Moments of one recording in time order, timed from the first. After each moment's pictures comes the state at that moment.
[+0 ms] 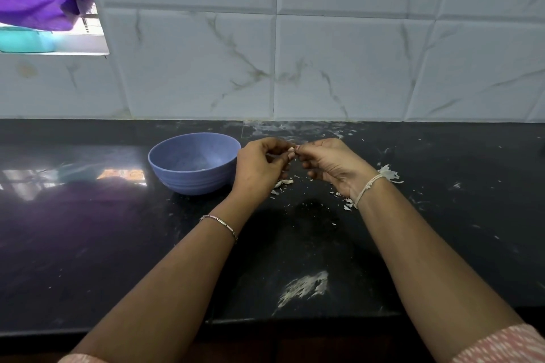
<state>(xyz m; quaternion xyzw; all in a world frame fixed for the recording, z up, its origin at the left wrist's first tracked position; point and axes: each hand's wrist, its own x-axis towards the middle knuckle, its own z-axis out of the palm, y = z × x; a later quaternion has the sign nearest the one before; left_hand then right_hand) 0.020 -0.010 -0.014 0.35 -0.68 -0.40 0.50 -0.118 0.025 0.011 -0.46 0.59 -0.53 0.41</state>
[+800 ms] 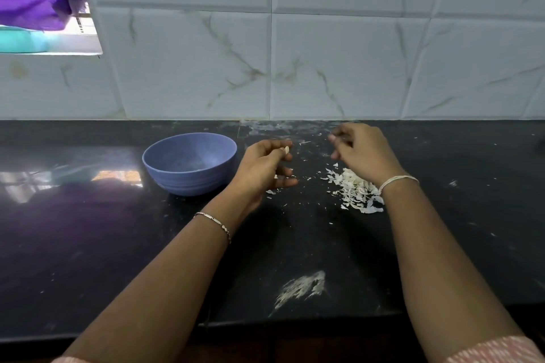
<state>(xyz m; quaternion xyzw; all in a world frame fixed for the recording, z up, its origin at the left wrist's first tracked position) 0.015 -0.003 -0.006 0.33 -0.57 -0.60 0.45 -0.172 0.043 0.018 -0.62 0.68 -0.38 -0.01</state>
